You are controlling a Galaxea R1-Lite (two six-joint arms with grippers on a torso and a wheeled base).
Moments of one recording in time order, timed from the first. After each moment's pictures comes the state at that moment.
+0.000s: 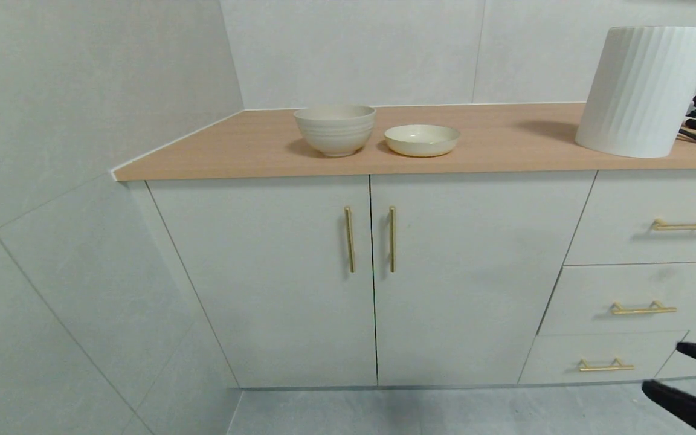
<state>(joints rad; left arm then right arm) 0.00 0.00 0.00 0.00 0.03 -0.01 0.23 0.91 -0.33 -0.26 0.33 0.07</state>
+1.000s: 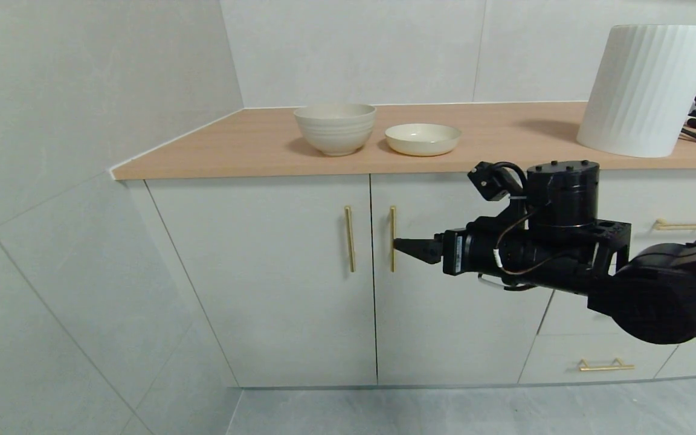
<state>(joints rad) 0.00 0.00 0.00 0.00 0.03 0.00 0.57 1.85 -1.03 -0.59 0.24 0.27</state>
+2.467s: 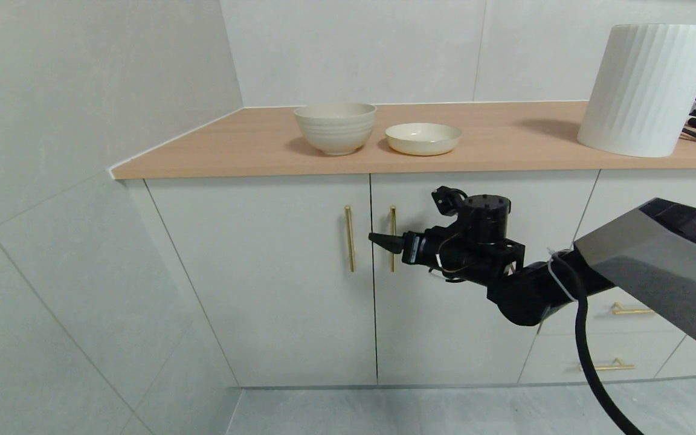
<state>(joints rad) 0.00 0.00 0.00 0.00 0.03 0.00 0.52 2.28 -1.30 -0.88 0.30 0.42</state>
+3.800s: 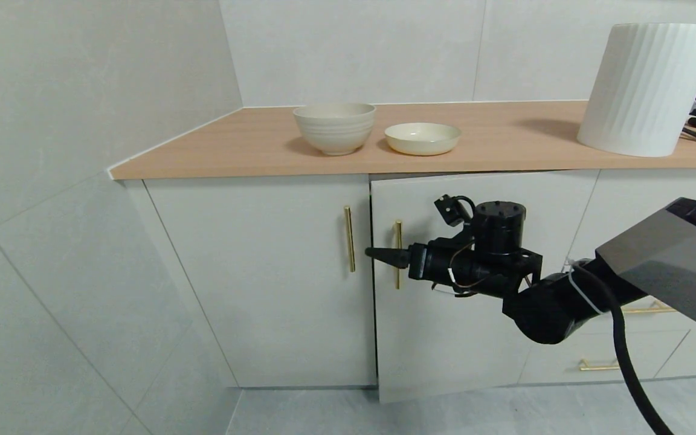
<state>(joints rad) 0.00 0.00 0.00 0.00 0.03 0.00 0.56 2.19 -1.14 -0.95 0.49 0.51</state>
